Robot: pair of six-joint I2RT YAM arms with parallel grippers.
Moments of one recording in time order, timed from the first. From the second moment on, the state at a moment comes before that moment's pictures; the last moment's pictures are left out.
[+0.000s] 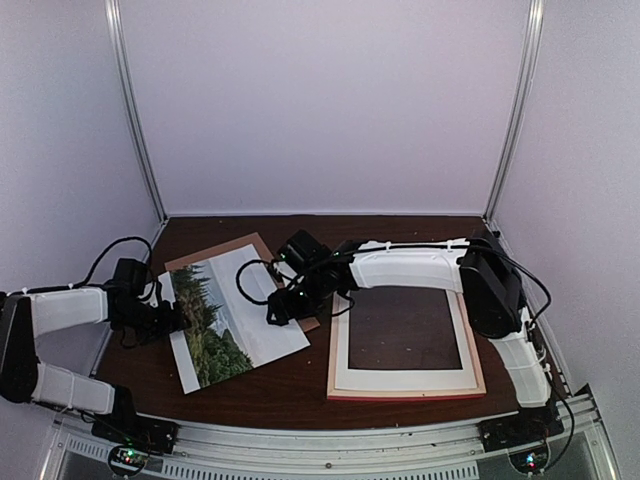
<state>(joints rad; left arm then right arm) -0.05 1.22 0.50 -0.37 0.17 -0.43 0.98 2.27 1.85 -0.53 -0.21 0.48</state>
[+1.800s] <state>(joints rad) -0.09 0.99 0.54 -0.46 0.41 -0.58 0.96 2.31 1.78 -0.42 -0.20 0.50</state>
